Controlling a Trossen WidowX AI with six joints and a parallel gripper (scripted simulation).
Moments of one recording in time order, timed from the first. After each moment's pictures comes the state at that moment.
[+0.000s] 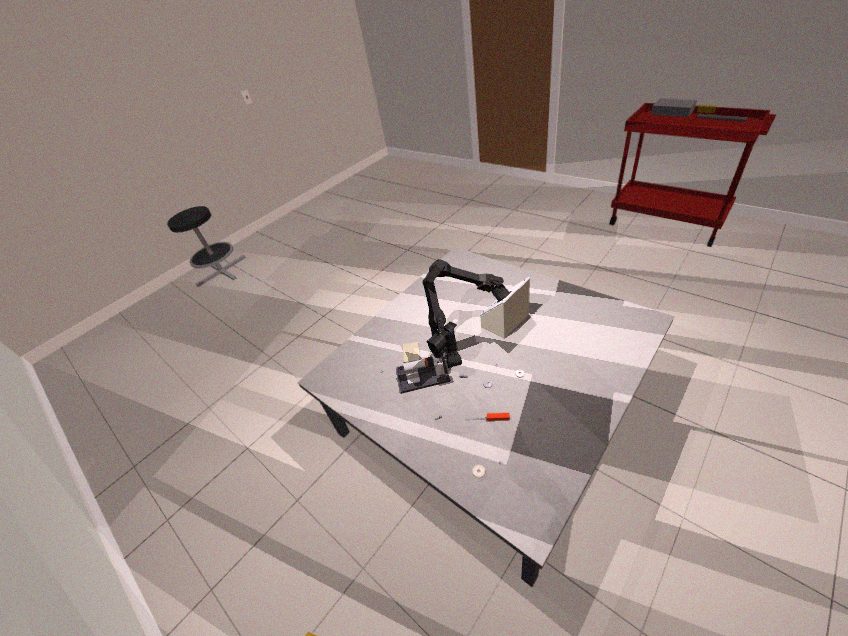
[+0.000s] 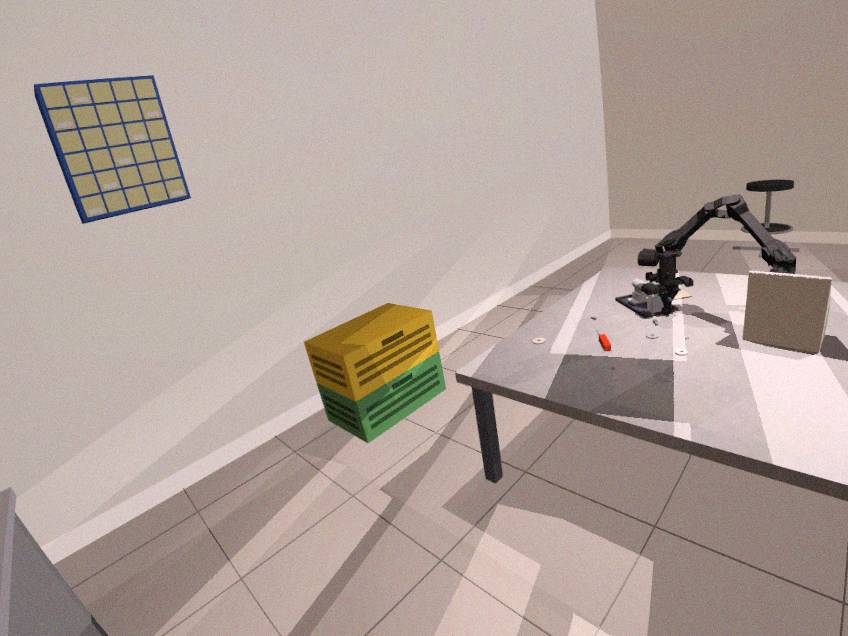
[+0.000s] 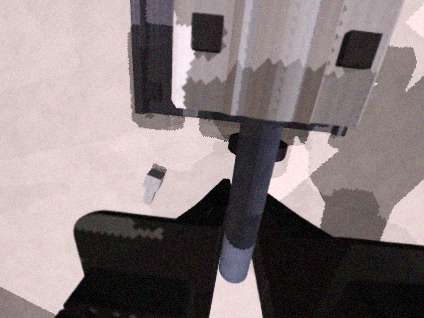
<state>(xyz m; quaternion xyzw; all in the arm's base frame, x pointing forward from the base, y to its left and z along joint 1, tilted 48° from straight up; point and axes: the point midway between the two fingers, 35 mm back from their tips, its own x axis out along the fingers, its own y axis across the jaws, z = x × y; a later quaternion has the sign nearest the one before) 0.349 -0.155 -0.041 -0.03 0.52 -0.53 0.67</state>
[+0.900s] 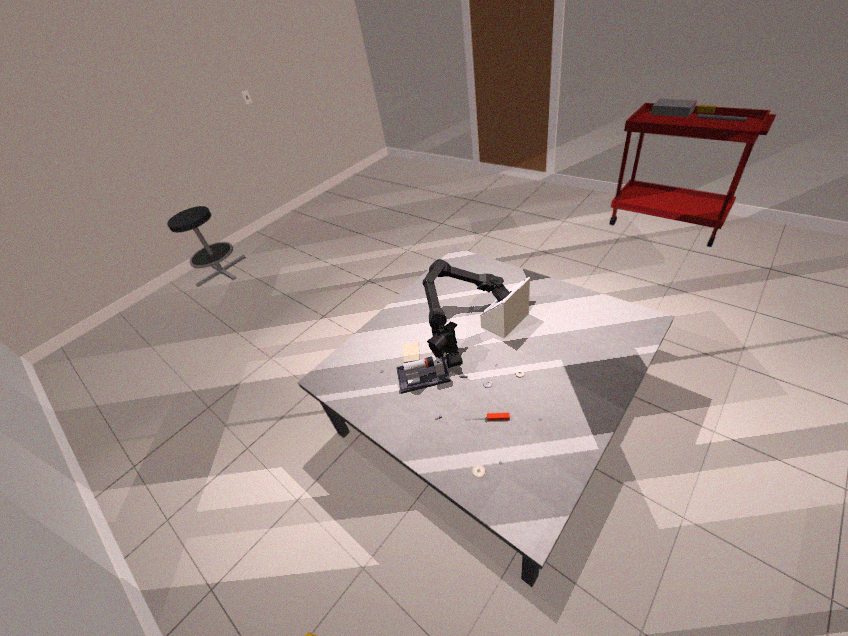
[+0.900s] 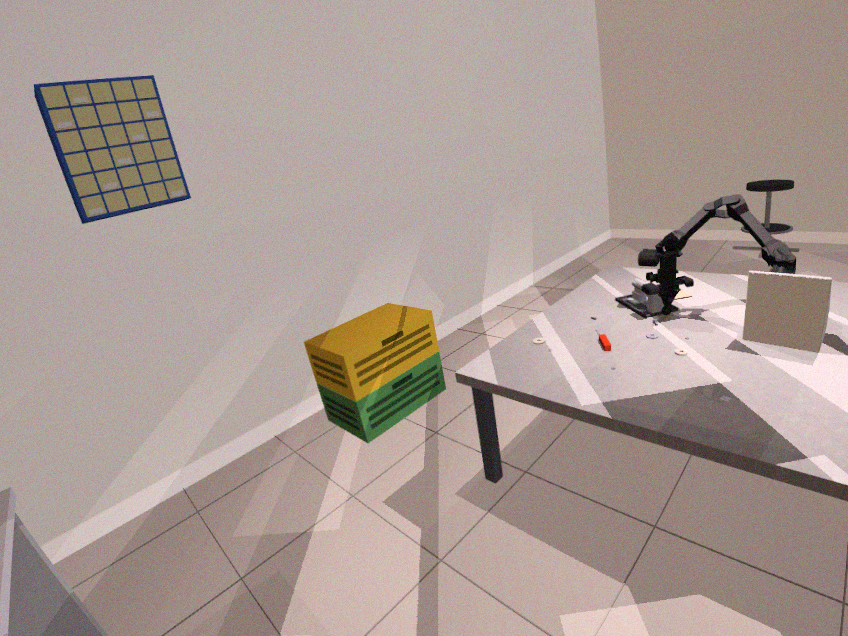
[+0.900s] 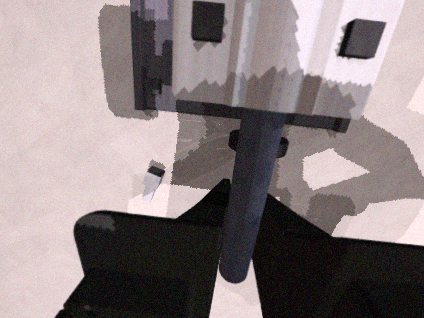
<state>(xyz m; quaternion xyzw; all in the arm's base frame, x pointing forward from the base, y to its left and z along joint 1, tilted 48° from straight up) 0.348 -0.154 -0.042 -0.03 0.52 -0.53 0.67</state>
